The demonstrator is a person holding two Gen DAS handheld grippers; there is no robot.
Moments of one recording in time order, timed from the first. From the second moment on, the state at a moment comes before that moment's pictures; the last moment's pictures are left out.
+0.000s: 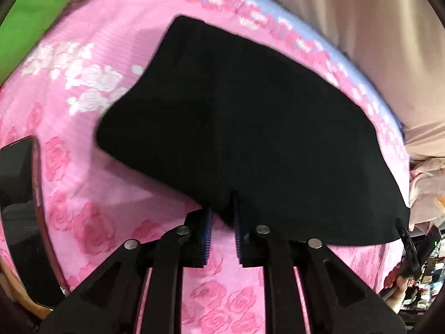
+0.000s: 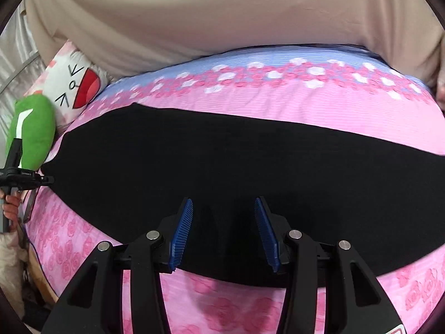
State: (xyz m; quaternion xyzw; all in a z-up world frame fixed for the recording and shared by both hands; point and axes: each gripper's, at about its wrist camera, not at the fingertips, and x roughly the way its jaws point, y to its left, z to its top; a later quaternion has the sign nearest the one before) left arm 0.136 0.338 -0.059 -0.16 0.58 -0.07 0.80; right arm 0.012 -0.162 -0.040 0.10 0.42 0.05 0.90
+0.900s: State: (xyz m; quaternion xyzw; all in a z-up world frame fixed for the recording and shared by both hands) left arm 0.145 0.278 -0.070 -0.01 0.47 0.04 0.88; right arm 0.258 0.021 -0.037 -0.03 0.46 0.20 0.86
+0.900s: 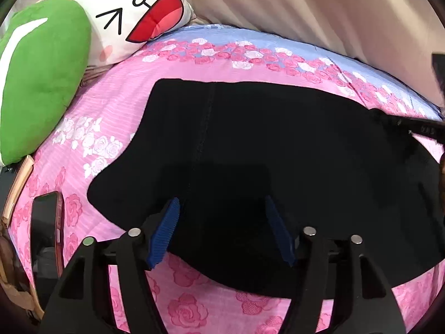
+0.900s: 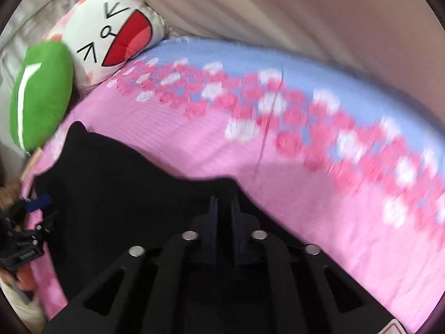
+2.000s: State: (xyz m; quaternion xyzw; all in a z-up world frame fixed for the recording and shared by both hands) left arm 0.131 0.349 -0.055 -0.04 0.45 0.10 0.89; right arm 0.250 0.180 -0.031 -0.04 0.45 0.30 0.84
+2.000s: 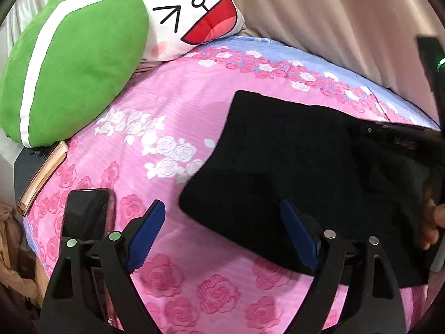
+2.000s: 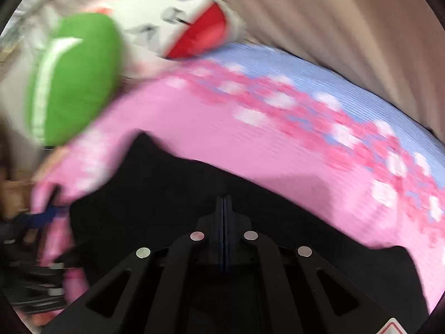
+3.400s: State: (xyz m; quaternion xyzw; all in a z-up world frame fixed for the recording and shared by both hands) left arm 0.099 0.079 -0.024 0.03 0.45 -0.03 0.89; right arm -0.036 -0.473 -0.054 0.12 0.39 -0.23 0.88
